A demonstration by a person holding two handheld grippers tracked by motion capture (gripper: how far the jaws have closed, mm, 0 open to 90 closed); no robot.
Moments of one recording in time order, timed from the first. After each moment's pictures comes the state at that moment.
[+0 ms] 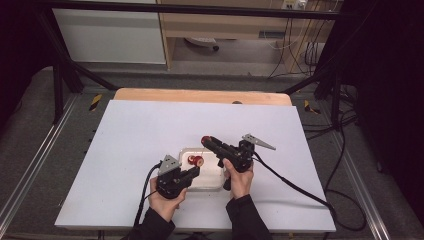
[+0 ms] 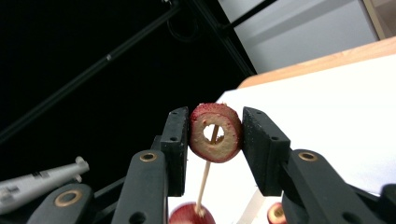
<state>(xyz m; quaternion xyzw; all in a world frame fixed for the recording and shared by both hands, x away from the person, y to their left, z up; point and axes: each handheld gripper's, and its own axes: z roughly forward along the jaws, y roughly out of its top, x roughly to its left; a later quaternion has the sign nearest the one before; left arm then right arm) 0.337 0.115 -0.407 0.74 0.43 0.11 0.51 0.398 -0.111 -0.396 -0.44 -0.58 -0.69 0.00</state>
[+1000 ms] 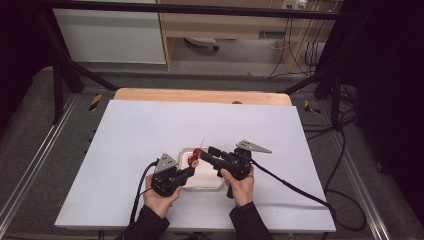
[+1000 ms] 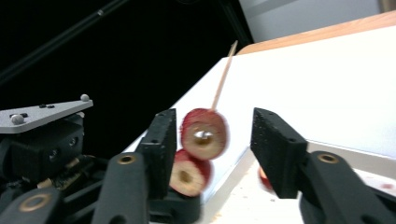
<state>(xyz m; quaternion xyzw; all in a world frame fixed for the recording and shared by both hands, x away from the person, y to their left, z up) 0.346 0.133 -0.415 0.76 0.41 0.12 0.49 0.386 -0.111 -0.405 -0.42 -0.64 -0.64 -0.01</state>
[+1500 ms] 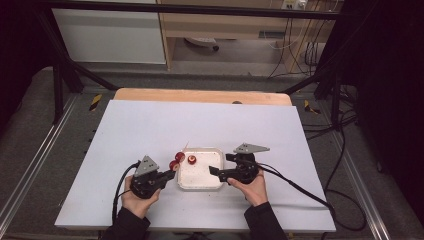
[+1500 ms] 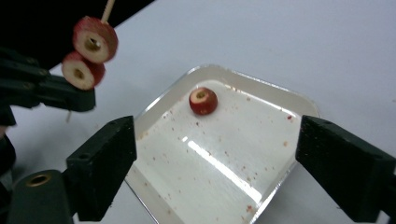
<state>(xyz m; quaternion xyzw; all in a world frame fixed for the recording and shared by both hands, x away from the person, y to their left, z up) 0.339 0.187 -0.417 0.79 0.38 0.15 0.45 0.389 -0.128 -0.418 -0.40 -0.77 -0.50 -0.06</state>
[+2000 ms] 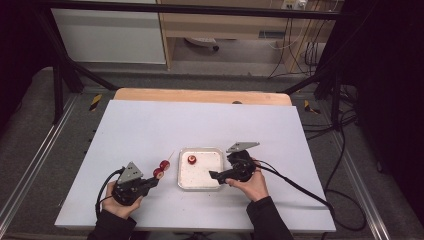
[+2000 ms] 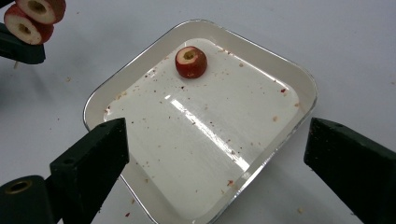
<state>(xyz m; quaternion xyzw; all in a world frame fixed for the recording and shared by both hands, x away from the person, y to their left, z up) 0.328 0.228 -0.428 0.82 0.37 0.15 0.41 0.399 -0.118 -0.415 -0.37 -0.83 -0.41 -0.07</state>
